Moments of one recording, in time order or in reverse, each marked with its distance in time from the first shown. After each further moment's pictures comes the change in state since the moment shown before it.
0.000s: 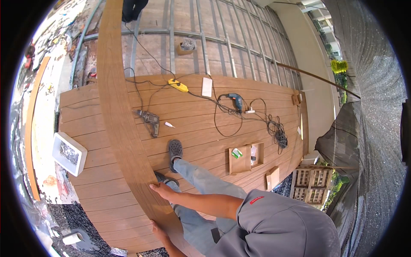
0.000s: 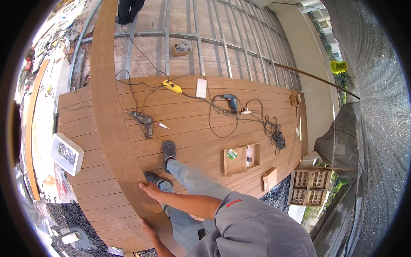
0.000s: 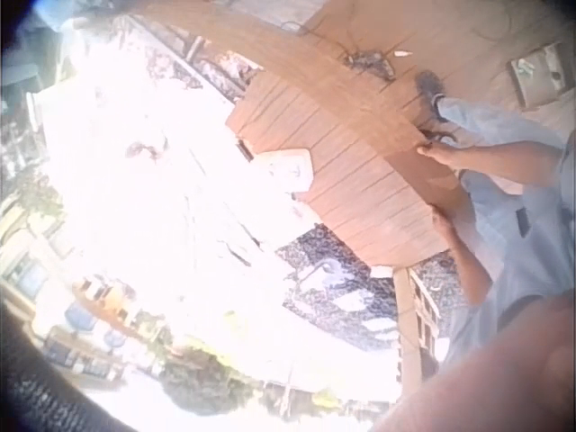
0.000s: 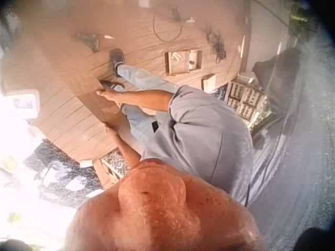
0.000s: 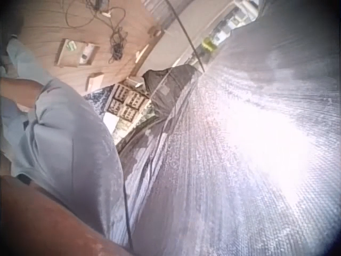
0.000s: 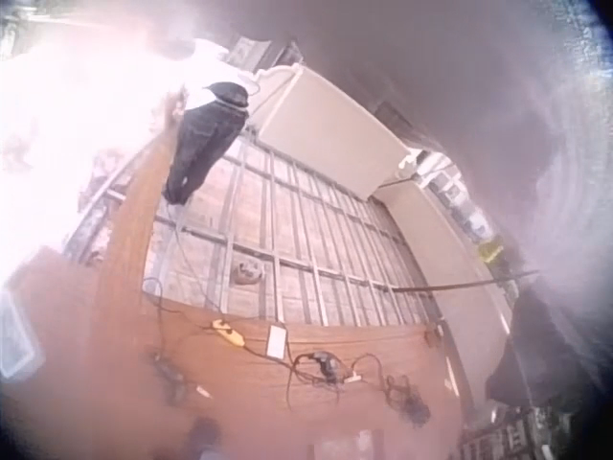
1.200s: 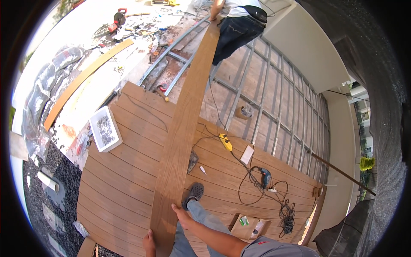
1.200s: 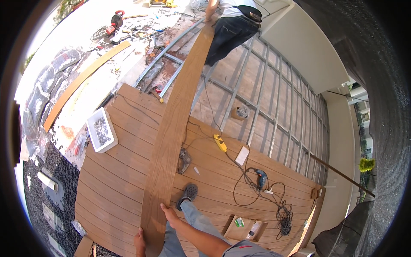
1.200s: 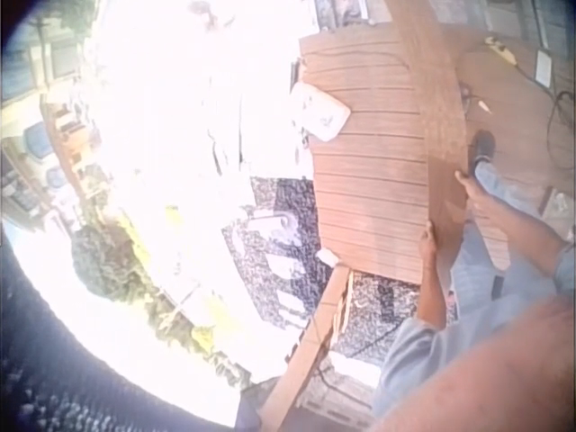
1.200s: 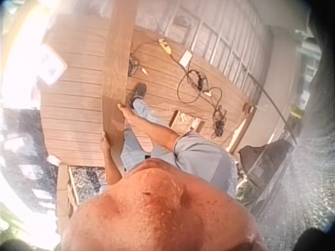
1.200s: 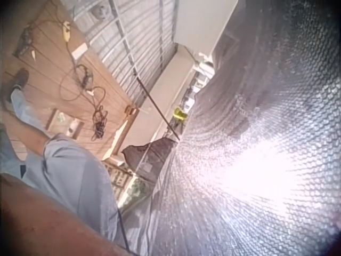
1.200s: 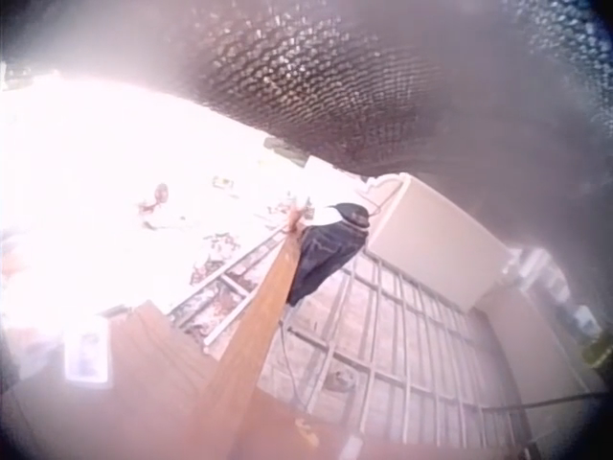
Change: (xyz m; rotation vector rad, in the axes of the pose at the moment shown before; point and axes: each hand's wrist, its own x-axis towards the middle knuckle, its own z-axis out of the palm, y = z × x) left_hand -0.007 0.014 0.025 0.114 0.137 0.027; right_hand 0.017 0.027 -0.025 0.167 -0.189 0.081
